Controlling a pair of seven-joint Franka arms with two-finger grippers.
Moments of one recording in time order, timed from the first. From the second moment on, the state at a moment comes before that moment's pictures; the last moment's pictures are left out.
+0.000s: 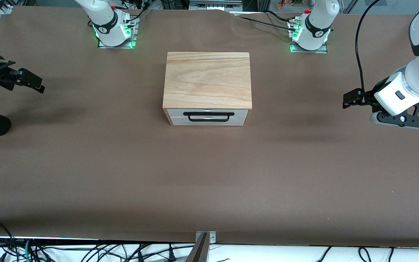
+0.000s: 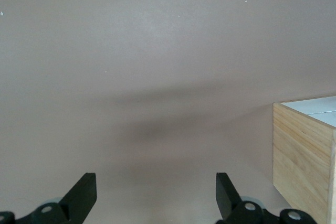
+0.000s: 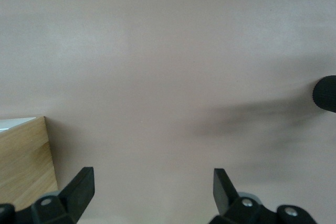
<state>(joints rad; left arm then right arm) -0.04 0.16 -0.04 -1.55 -0.04 1.57 0.03 -0.02 -0.02 0.01 -1.68 -0.01 1.63 0.07</state>
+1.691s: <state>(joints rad) -0.04 0.16 -0.04 -1.55 -0.04 1.57 0.03 -0.02 -0.02 0.01 -1.68 -0.01 1.63 0.07</state>
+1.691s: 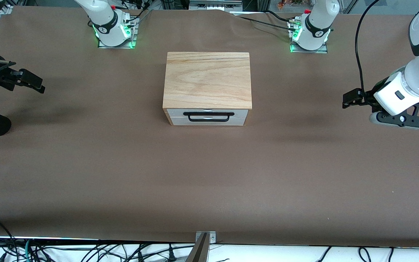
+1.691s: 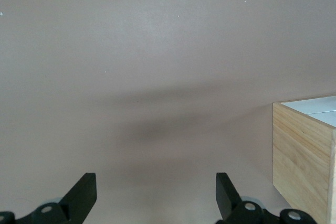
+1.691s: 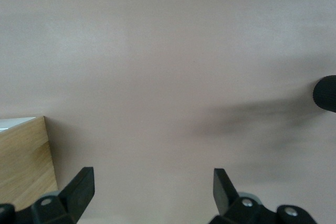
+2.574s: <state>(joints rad) -0.04 0.21 -0.04 -1.55 -0.15 1.57 0.03 0.02 -0.02 0.02 -1.68 -0.01 1.62 0.07</state>
